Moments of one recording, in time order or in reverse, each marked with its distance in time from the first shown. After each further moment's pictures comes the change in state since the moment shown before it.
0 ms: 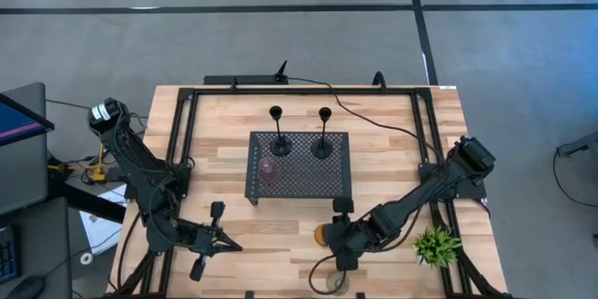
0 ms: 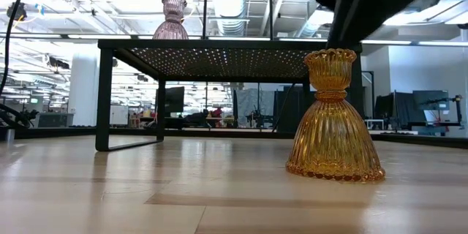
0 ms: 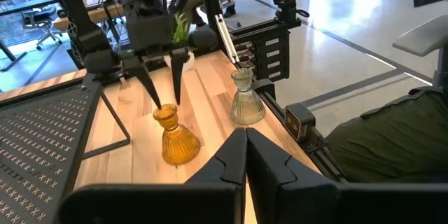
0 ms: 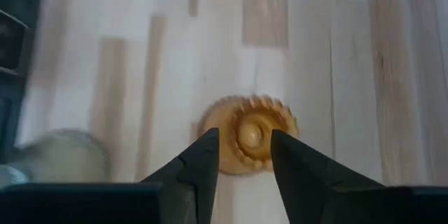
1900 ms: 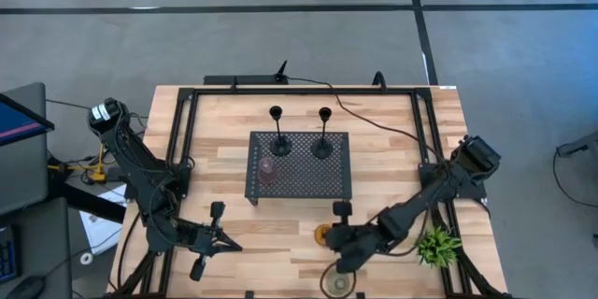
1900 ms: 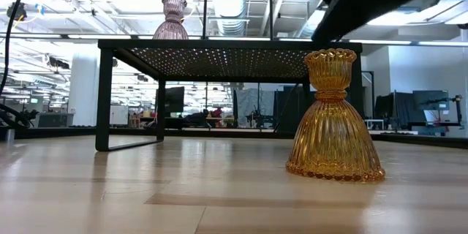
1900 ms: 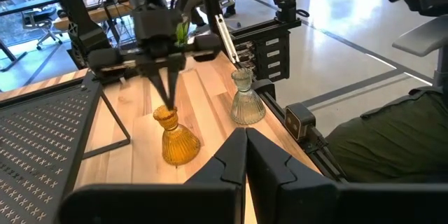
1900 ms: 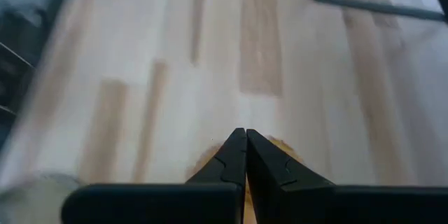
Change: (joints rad) left arm 0.000 0.000 0.000 0.000 0.000 0.000; right arm 0.052 -0.041 -0.154 0.293 0.157 -0.079
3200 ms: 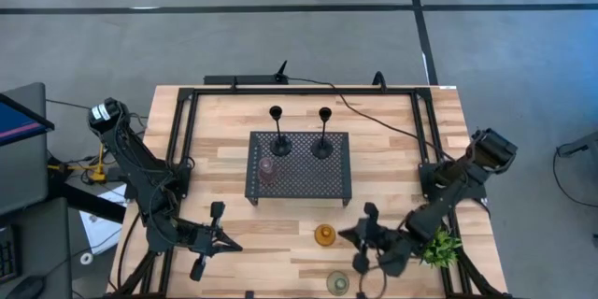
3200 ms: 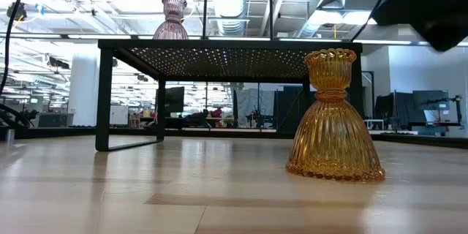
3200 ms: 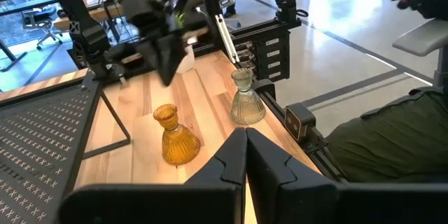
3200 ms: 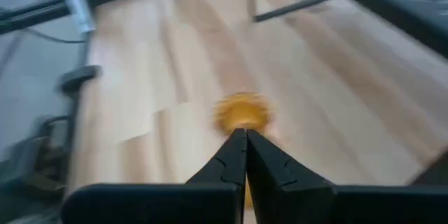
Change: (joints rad) left arm 0.000 0.000 0.000 0.000 0.000 0.000; right arm 0.195 -0.141 -0.323 0.337 0.345 0.497
